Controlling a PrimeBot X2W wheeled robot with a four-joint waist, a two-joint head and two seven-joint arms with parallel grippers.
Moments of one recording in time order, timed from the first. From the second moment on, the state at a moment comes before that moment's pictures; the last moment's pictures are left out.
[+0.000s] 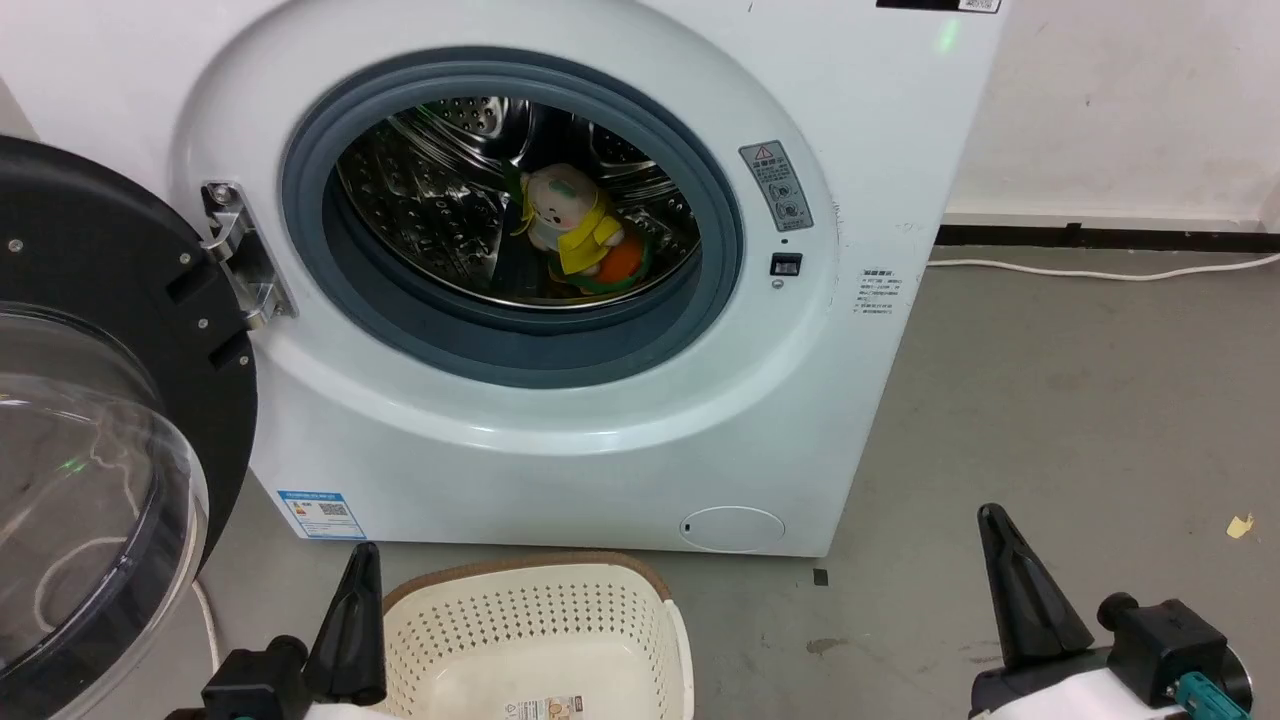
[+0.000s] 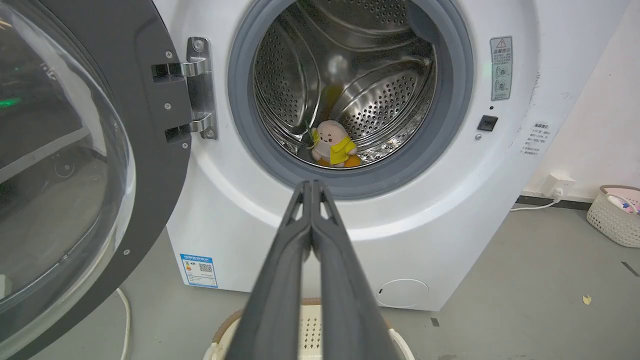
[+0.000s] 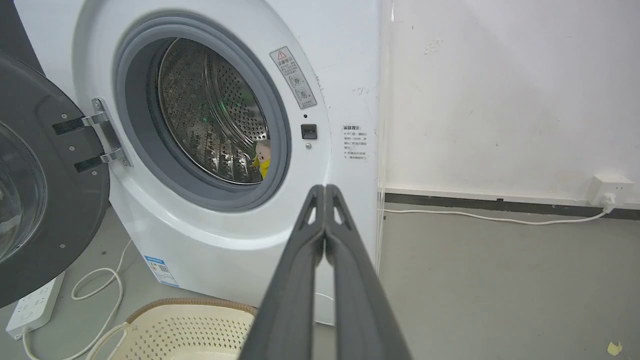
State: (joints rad) left arm 0.10 0.07 -0.02 0.02 -0.19 -0.02 -0.22; right arm 0.05 -0.05 0.05 0.03 0.14 0.13 -0.22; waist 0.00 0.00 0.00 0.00
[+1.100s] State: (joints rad) left arm 0.08 0.07 -0.01 0.02 -0.13 -0.01 -0.15; right arm 0.05 -0.05 0.04 0.02 0.10 0.13 -0.16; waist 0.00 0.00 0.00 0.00
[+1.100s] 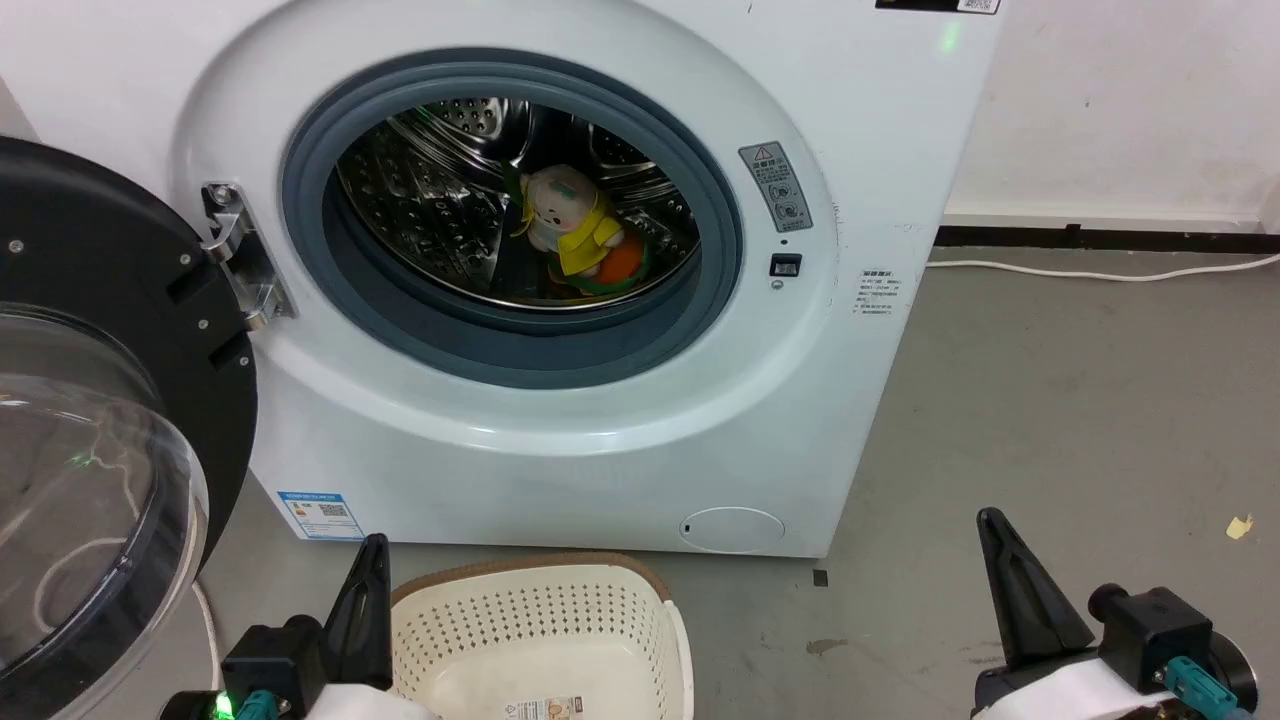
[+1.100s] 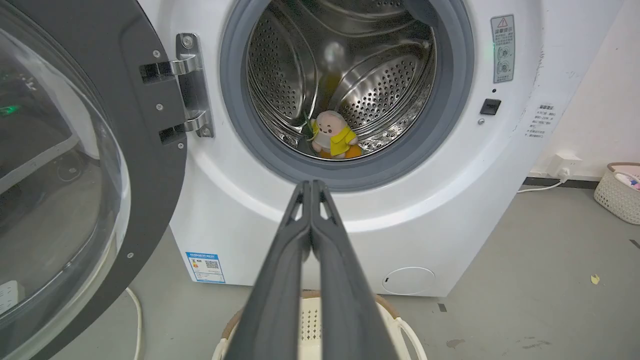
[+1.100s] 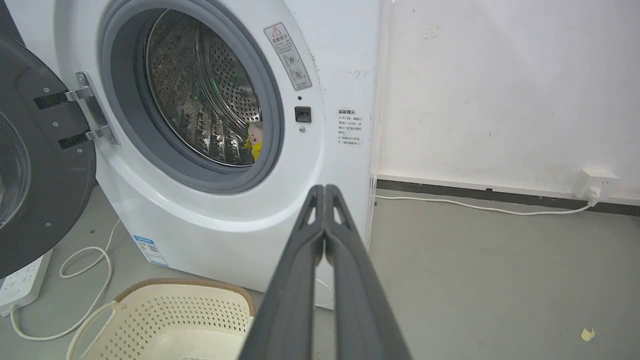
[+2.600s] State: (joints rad) left arm 0.04 0.06 -0.01 0.01 -0.05 -0.01 -0.06; right arm 0.03 -0.05 0.01 0.01 0.04 0.13 -0.06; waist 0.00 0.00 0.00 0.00
